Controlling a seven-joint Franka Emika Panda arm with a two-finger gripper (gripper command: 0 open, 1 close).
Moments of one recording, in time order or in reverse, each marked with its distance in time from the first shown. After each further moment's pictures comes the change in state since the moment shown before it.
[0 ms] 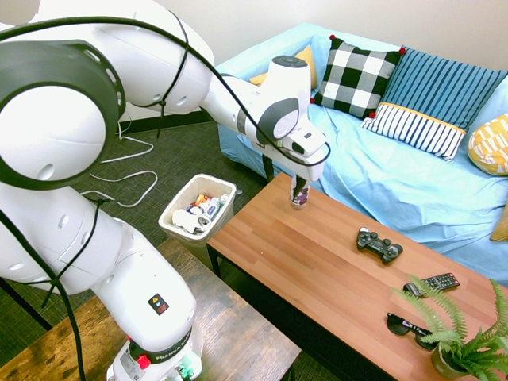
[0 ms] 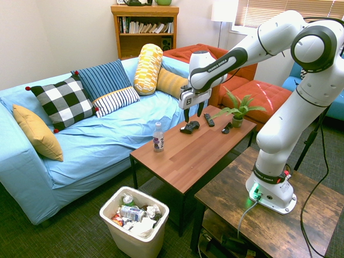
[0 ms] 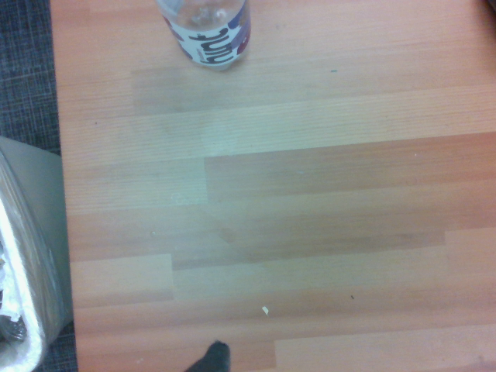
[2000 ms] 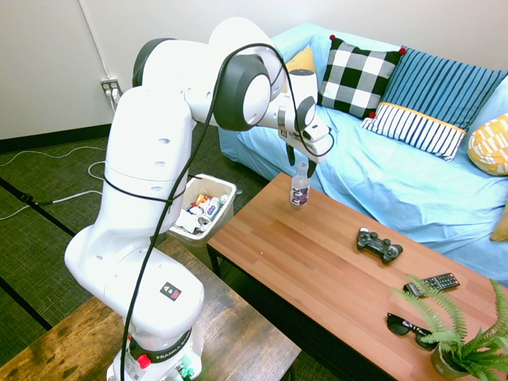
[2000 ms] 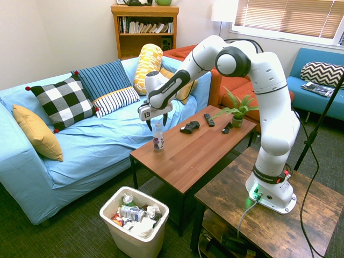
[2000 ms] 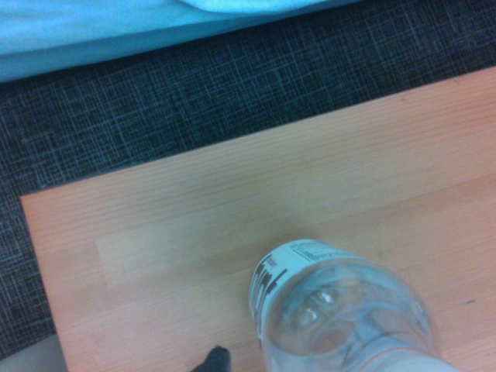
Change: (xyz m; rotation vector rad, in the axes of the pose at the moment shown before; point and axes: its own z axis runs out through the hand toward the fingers) arm 0.071 -0.210 0.132 -0.041 0.067 0.196
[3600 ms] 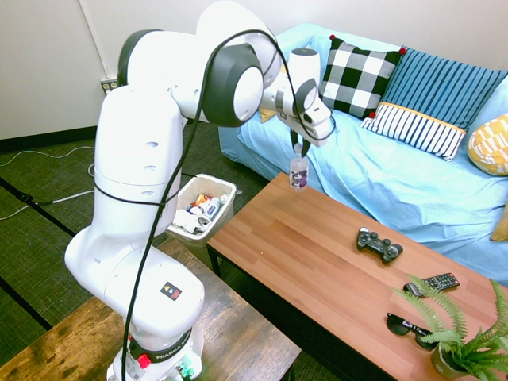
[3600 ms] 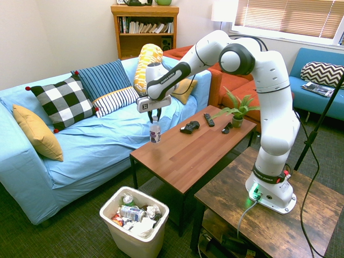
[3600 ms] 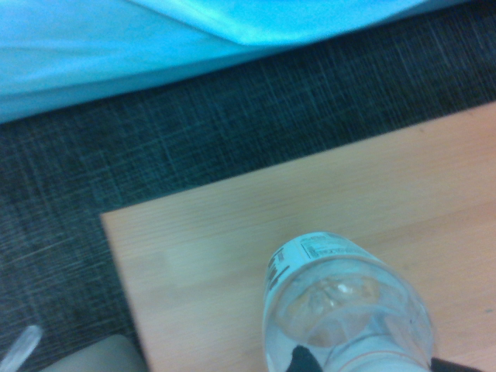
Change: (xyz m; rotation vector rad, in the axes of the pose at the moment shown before) arm -0.025 -0.010 -0.087 0.115 -0.029 -0.054
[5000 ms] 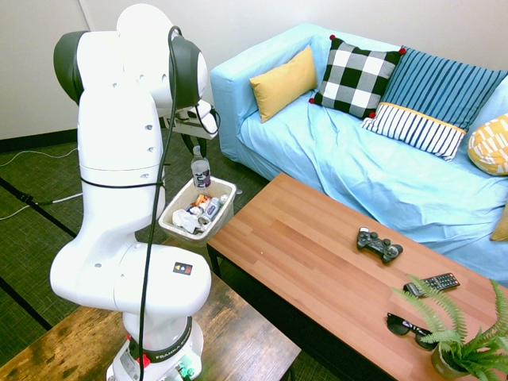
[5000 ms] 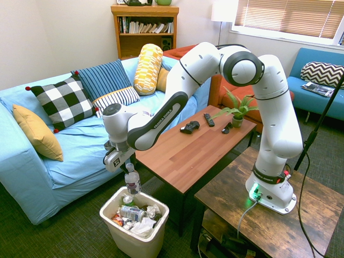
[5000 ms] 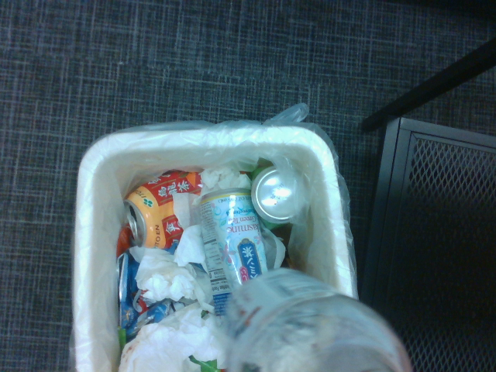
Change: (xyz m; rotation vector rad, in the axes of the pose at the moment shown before) arm -0.346 -0.014 0.049 -0.127 0.038 -0.397
